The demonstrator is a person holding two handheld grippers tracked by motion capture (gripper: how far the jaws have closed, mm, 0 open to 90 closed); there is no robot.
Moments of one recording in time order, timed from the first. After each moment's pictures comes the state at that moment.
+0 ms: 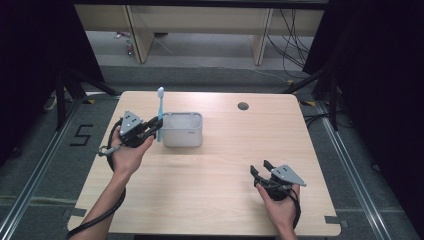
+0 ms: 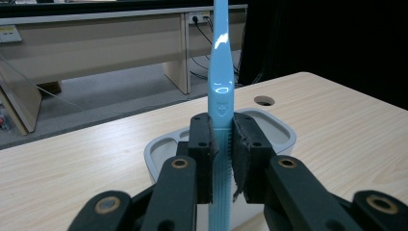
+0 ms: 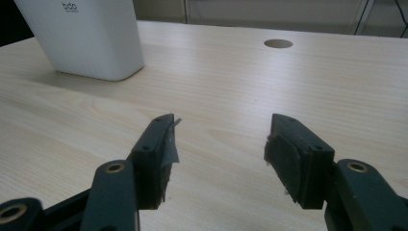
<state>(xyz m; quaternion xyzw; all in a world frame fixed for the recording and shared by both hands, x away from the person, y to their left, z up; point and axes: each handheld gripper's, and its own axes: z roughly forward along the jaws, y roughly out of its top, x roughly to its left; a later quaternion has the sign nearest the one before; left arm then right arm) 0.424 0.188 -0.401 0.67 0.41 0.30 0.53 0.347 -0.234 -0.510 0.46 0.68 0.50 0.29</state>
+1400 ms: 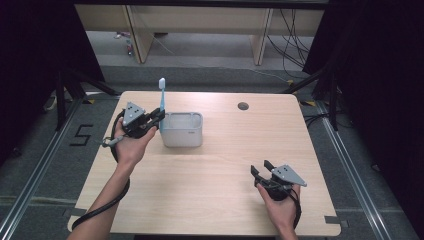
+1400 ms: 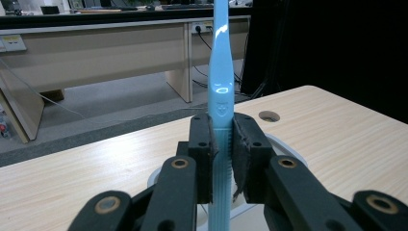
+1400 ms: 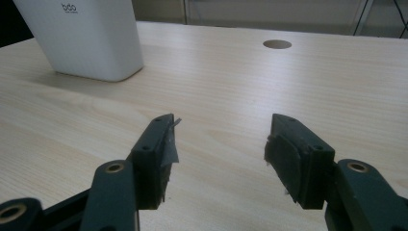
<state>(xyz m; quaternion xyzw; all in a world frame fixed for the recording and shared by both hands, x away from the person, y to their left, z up) 0.445 0.183 -0.391 0.66 0.41 0.31 0.54 0.346 -0.235 -0.510 0.46 0.68 0.49 0.29</state>
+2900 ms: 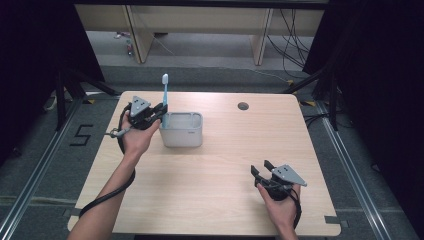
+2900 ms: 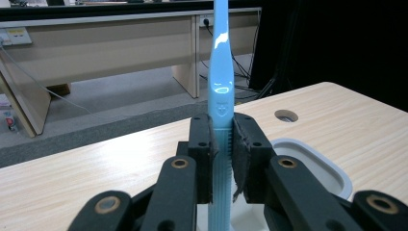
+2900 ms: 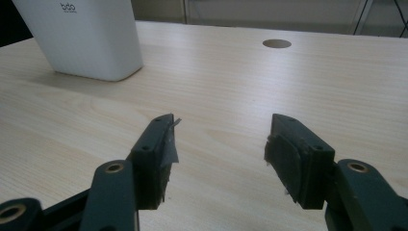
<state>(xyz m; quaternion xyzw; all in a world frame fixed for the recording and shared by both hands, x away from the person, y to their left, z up) 0.478 0.179 -0.404 0.66 0.43 0.31 0.53 0.346 -0.235 -0.510 0.46 0.68 0.49 0.29</state>
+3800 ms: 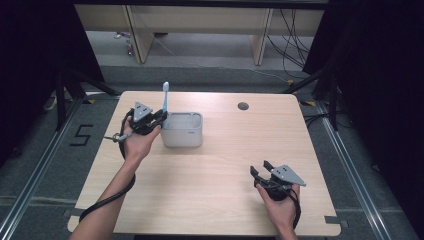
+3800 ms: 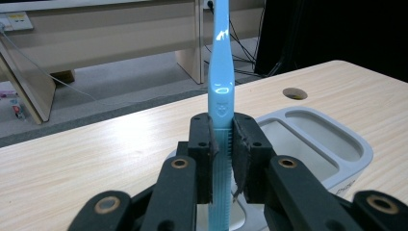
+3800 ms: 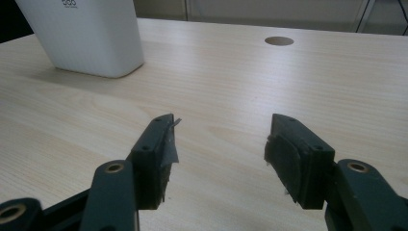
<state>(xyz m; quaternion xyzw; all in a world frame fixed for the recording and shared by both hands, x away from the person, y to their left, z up) 0.476 0.180 -0.423 0.68 0.43 0.31 0.50 0.347 -0.233 -0.512 0.46 0.68 0.50 0.28</state>
